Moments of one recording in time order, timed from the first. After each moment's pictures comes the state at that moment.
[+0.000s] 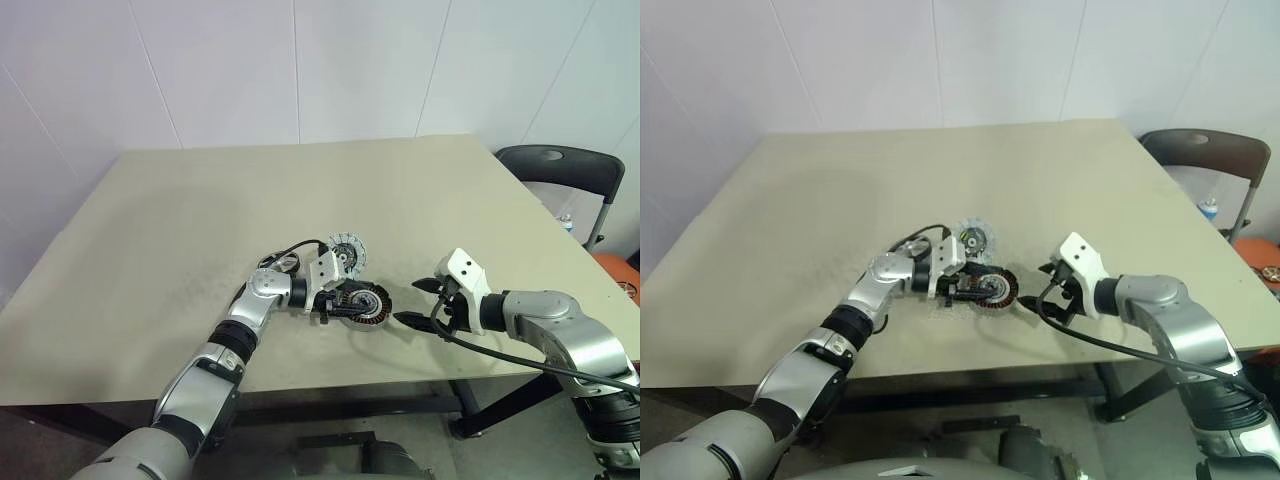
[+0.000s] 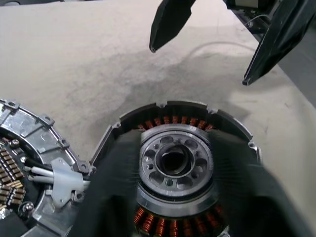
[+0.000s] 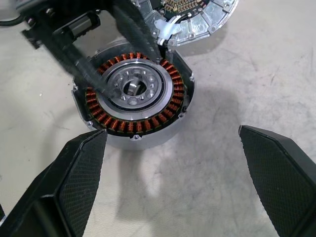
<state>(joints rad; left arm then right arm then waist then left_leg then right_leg) -0.72 0.10 -0.26 0.87 -0.05 -0.23 -1.15 -0.22 -0.78 0.04 -0.23 0.38 0.73 0.87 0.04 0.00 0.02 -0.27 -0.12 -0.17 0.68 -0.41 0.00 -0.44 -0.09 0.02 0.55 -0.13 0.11</state>
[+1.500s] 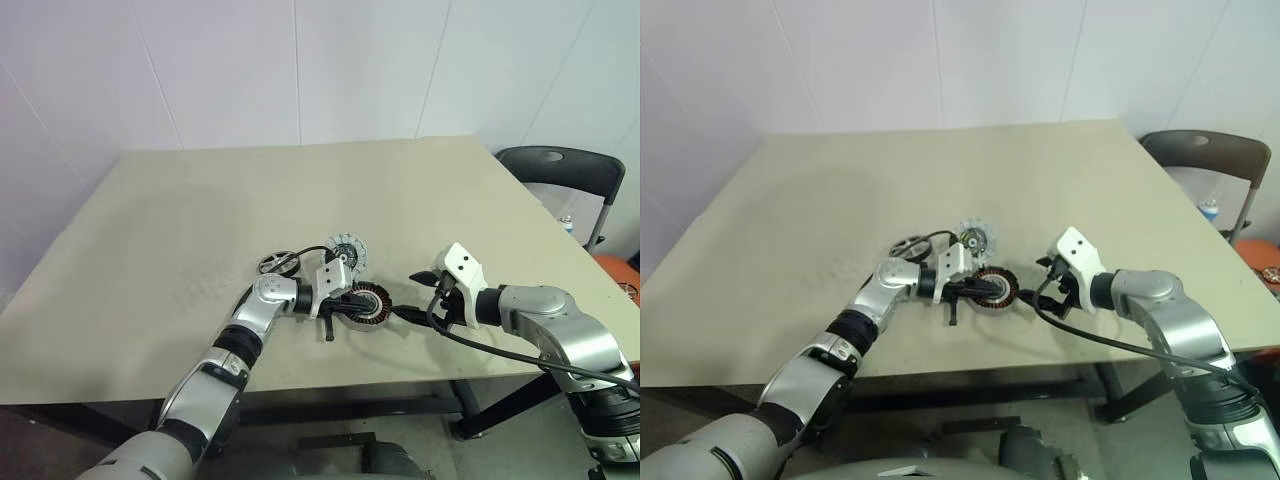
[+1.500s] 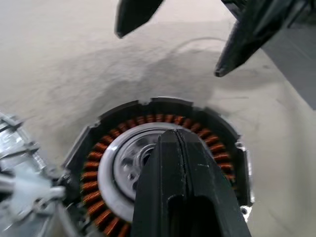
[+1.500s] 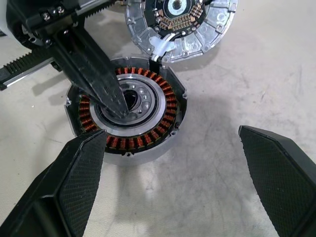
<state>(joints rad) -0.69 0.07 -0.27 0.85 -0.02 -0.22 -1.16 -0.24 -0.77 0.05 -0.21 0.36 0.69 0.85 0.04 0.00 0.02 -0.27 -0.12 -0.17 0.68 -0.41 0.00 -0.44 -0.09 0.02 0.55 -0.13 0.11</state>
